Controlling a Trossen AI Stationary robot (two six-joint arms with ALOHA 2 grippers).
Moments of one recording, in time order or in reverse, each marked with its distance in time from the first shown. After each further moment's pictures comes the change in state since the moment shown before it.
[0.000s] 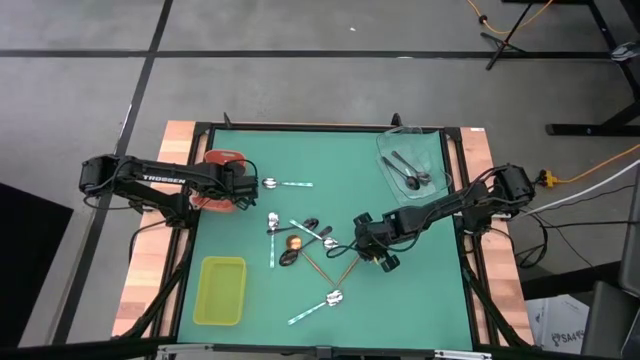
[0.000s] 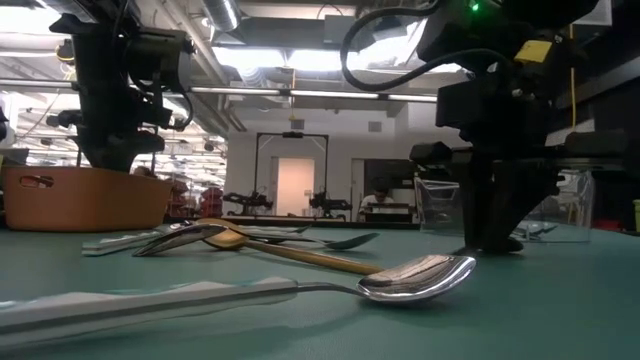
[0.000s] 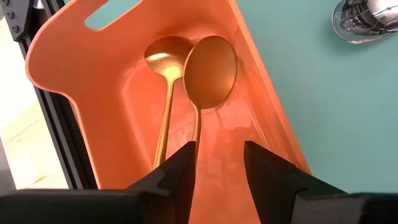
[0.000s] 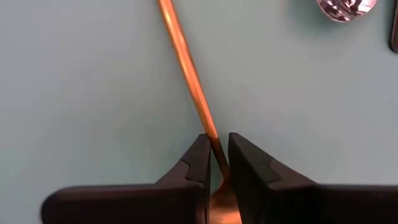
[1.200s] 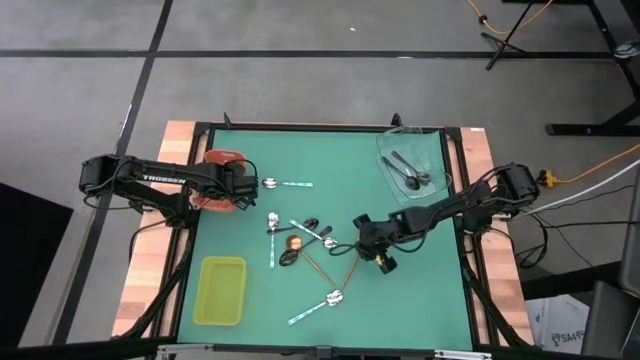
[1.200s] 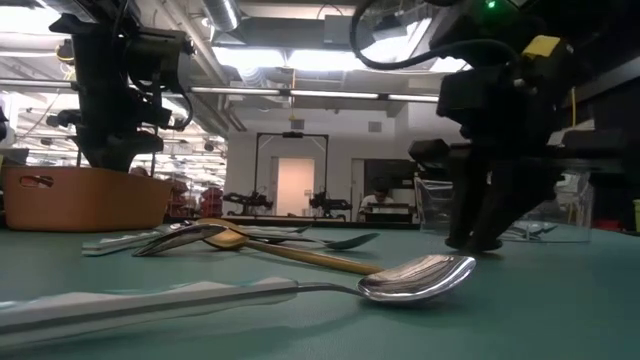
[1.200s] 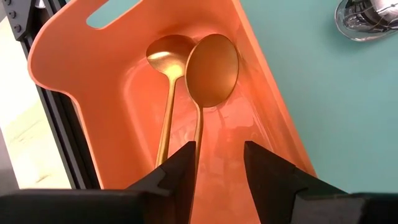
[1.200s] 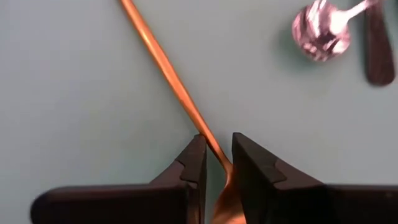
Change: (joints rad) left arm 0.000 0.000 0.000 -0.007 0.000 0.000; right arm 0.000 -0.040 -0.092 0.209 -0.018 0.033
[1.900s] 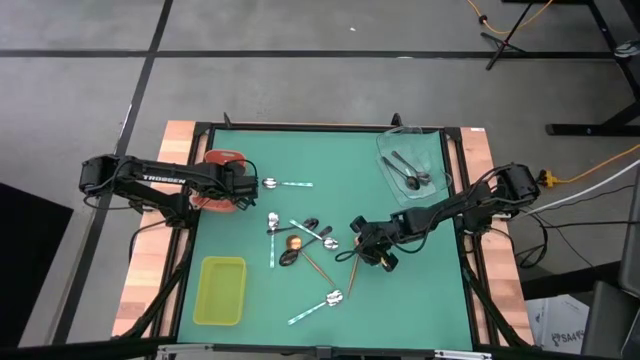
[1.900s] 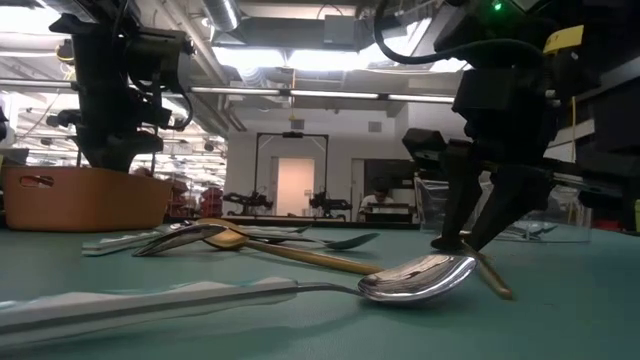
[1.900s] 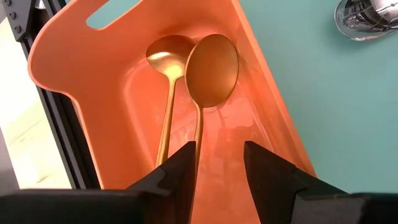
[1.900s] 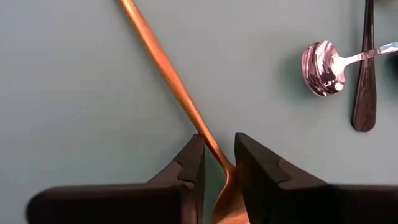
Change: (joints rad) left arm 0.000 0.000 0.000 0.000 0.000 0.004; right arm 0.000 0.000 -0.043 0.112 0.022 -0.259
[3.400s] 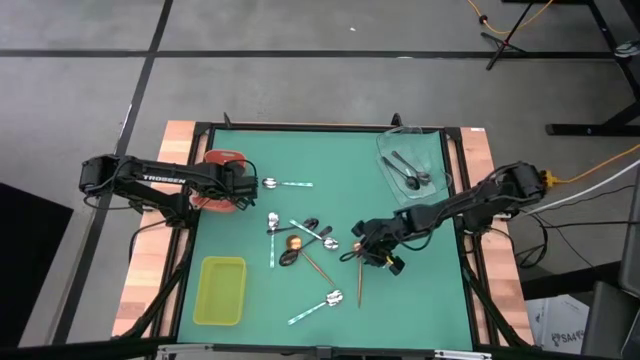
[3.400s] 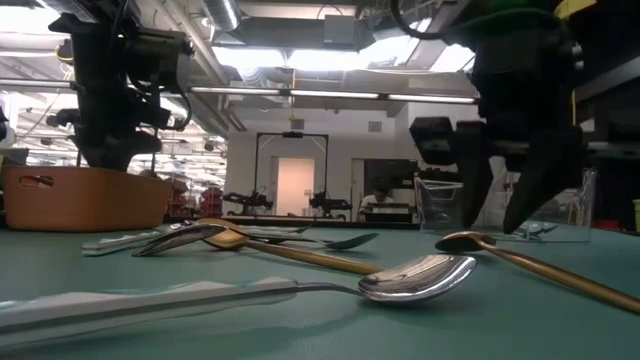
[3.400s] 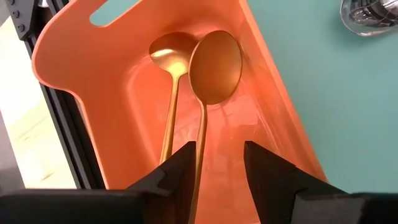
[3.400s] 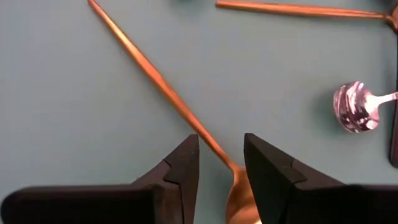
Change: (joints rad) left arm 0.000 0.000 0.000 -0.012 0.000 0.000; right arm 0.000 -0.061 -0.002 -0.003 -0.205 0.012
